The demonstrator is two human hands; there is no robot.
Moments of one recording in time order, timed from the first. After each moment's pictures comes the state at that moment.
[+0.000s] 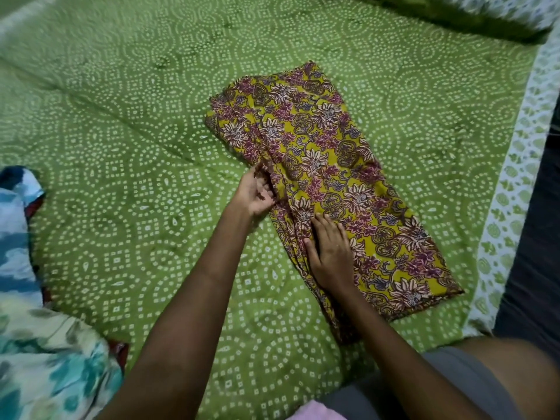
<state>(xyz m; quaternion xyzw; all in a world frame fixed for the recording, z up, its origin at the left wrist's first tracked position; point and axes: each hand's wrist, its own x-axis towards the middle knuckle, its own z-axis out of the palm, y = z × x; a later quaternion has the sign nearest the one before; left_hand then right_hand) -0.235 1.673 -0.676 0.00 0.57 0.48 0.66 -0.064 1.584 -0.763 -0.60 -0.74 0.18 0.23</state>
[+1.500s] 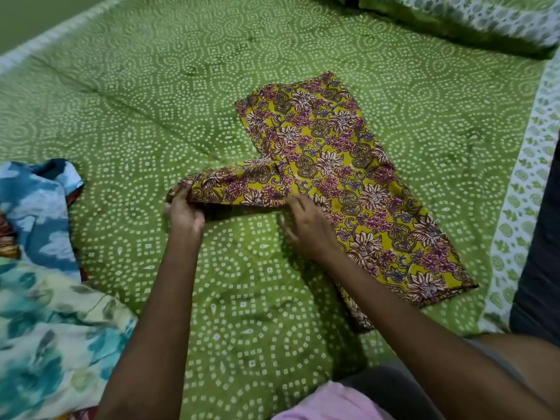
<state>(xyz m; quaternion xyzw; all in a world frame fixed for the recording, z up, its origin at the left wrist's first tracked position) -0.374 1.600 -0.691 -0.10 0.50 0.74 0.44 -0.132 1.602 -0.710 -0.48 -0.84 0.16 0.20</state>
